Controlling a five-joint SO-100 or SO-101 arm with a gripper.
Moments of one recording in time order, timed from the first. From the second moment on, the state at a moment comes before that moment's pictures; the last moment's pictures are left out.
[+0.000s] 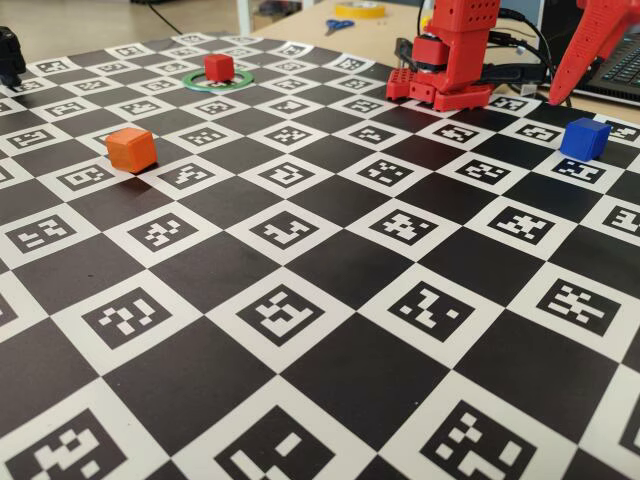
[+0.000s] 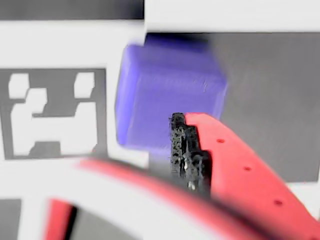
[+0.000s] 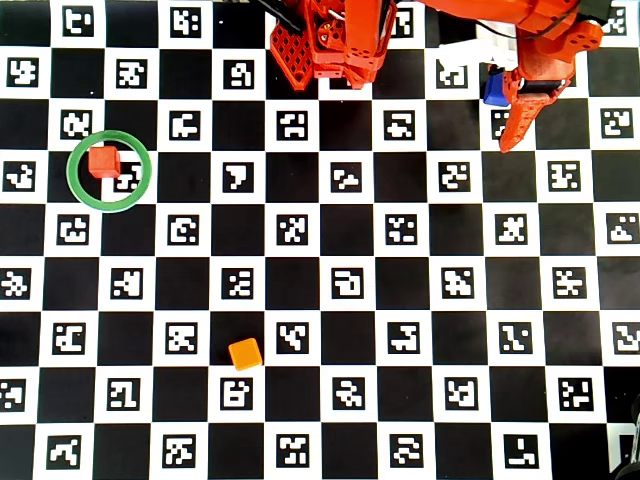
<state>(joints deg) -73.2 92.5 103.4 84.9 73.7</state>
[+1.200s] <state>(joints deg) -80.5 85.0 102.0 78.9 81.9</state>
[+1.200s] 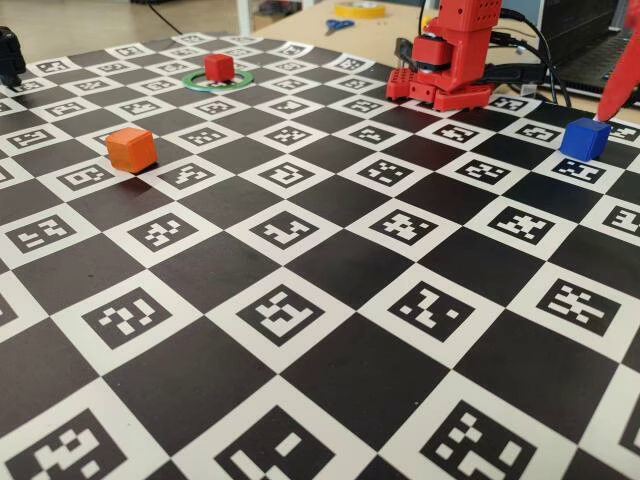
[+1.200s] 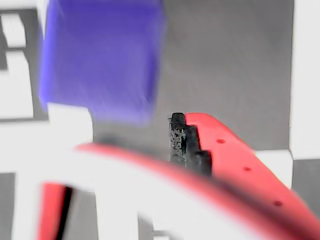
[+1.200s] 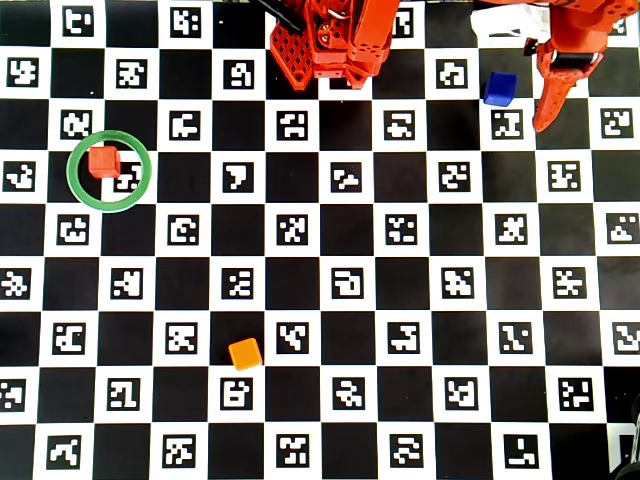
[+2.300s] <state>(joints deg) -81.6 101.2 128.9 52.9 81.5</state>
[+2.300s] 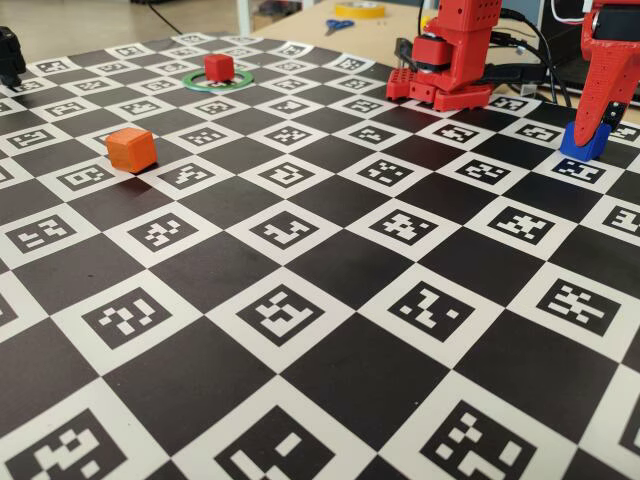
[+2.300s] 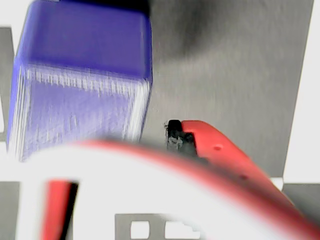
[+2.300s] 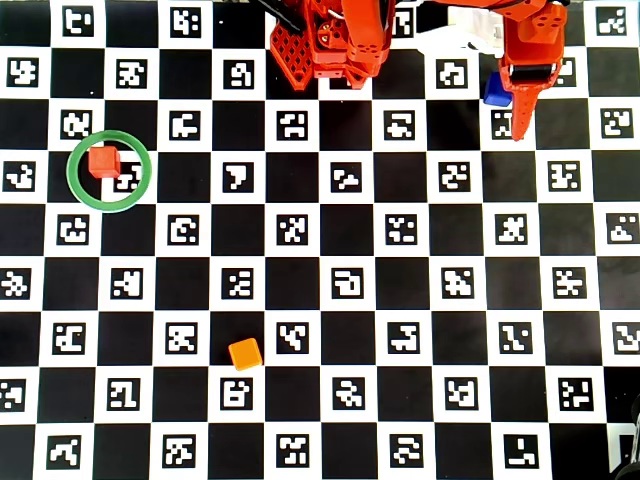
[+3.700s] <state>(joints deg) -76.5 101.2 133.5 45.4 78.0</state>
